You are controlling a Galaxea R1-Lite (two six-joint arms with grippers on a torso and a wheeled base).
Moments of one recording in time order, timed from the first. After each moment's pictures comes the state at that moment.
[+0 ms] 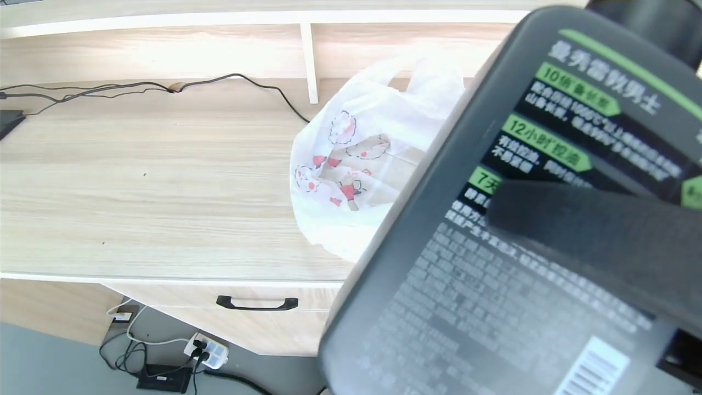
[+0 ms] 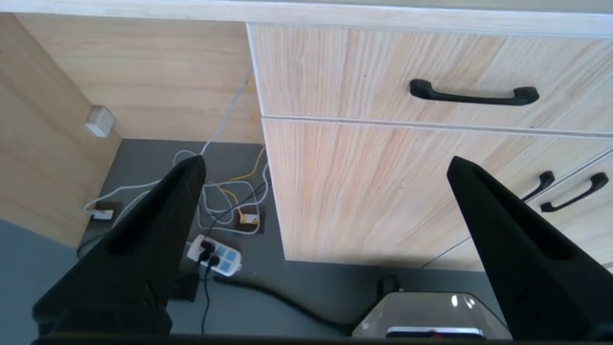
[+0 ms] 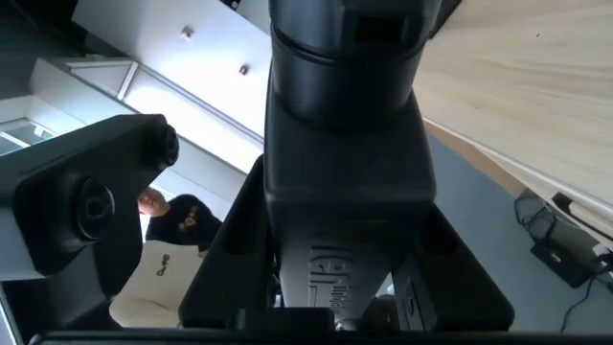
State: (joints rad) left arm 0.00 0.00 0.00 -0.03 0.00 0.05; right arm 1.16 1.28 -0.75 -0.81 0.16 0.61
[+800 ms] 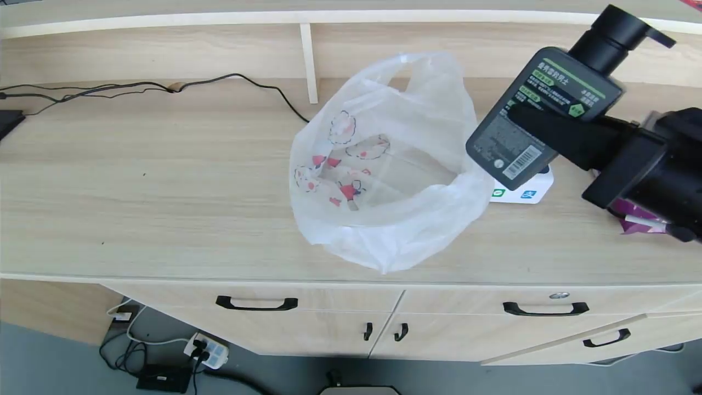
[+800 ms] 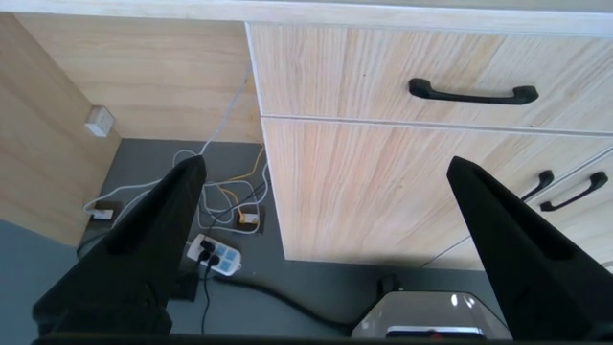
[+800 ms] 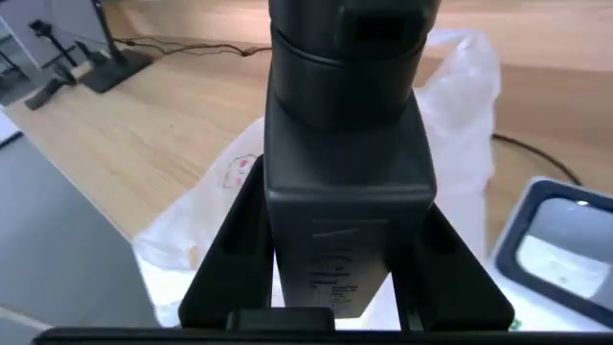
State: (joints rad) left arm 0.00 0.00 0.00 -0.03 0.00 0.05; right arm 0.57 1.31 -0.76 -0.82 0.12 0.00
